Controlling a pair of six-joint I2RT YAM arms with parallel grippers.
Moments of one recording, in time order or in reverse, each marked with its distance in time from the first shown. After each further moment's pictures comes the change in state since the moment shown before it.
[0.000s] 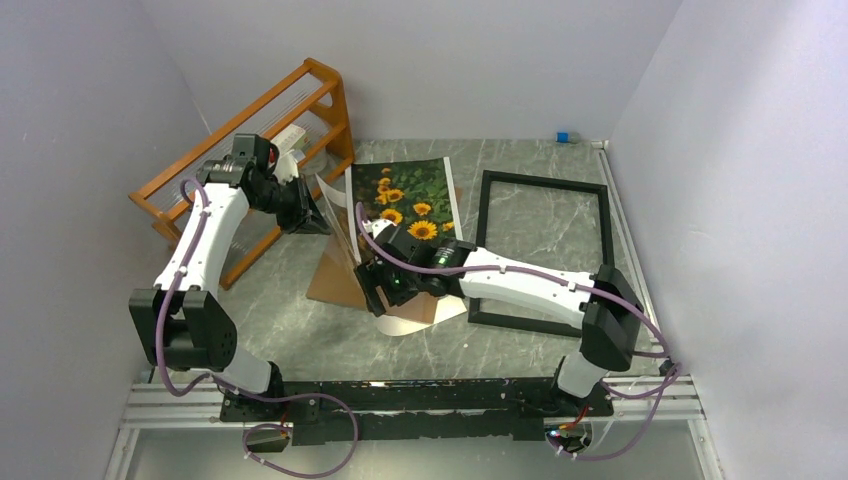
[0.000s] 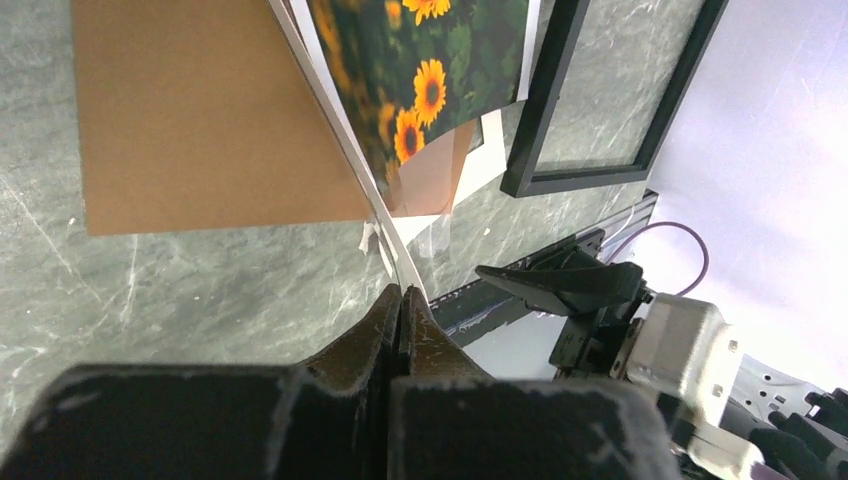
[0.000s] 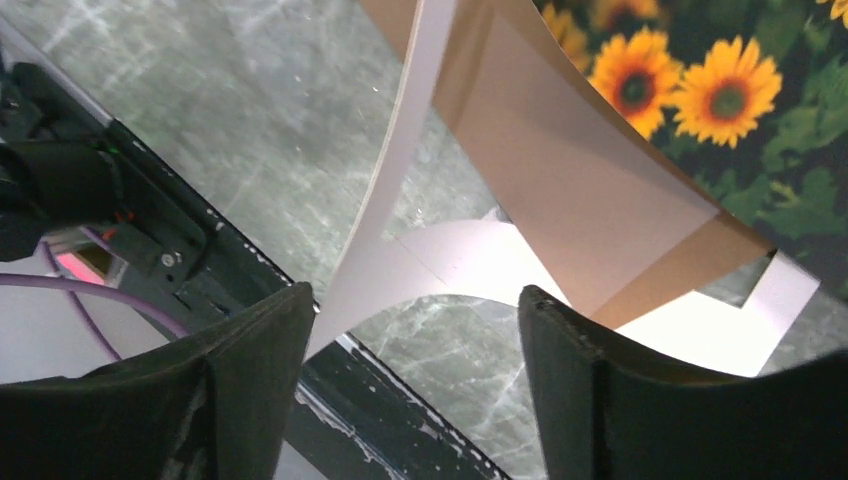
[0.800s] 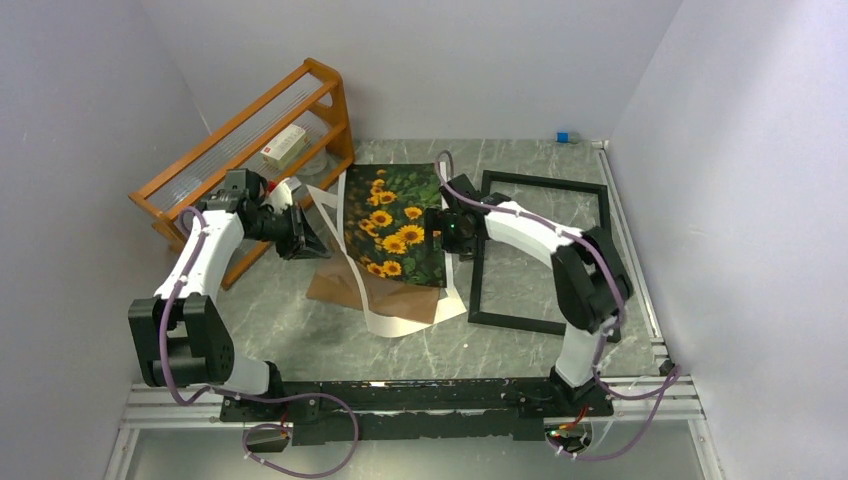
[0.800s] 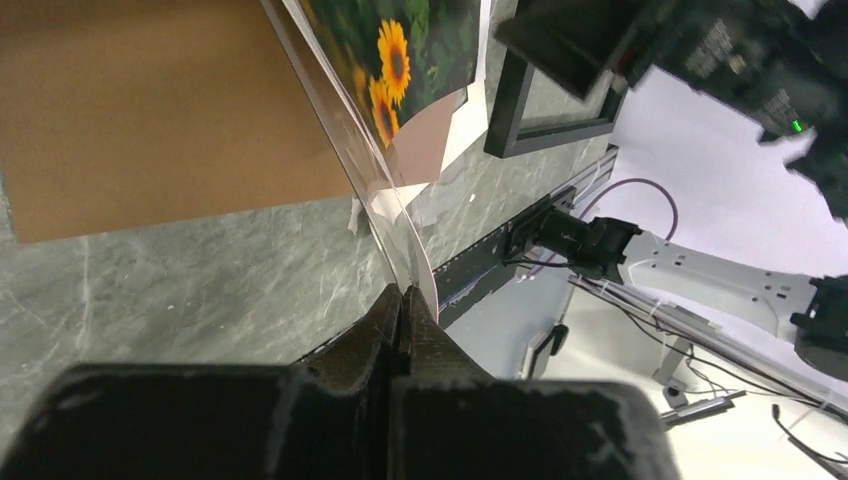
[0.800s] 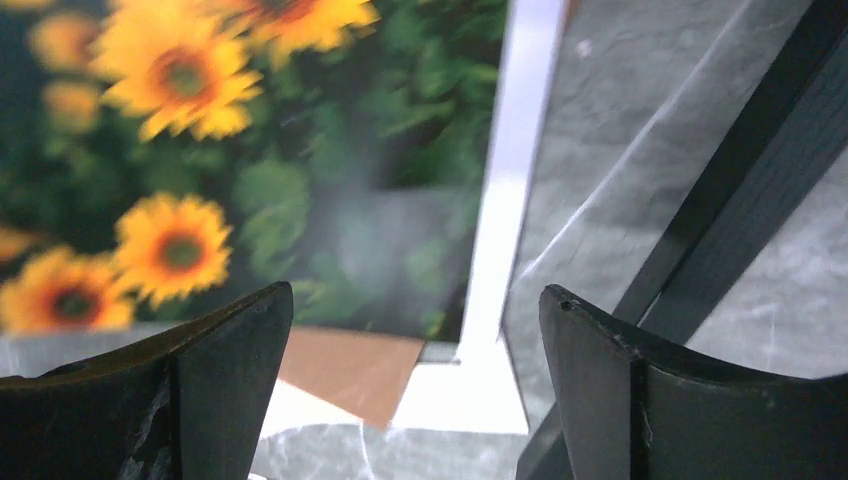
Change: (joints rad) left arm 0.110 -0.081 -0.318 0.139 0.218 0.092; right arm -0.532 0.234 -0.033 0.008 -0.112 0.104
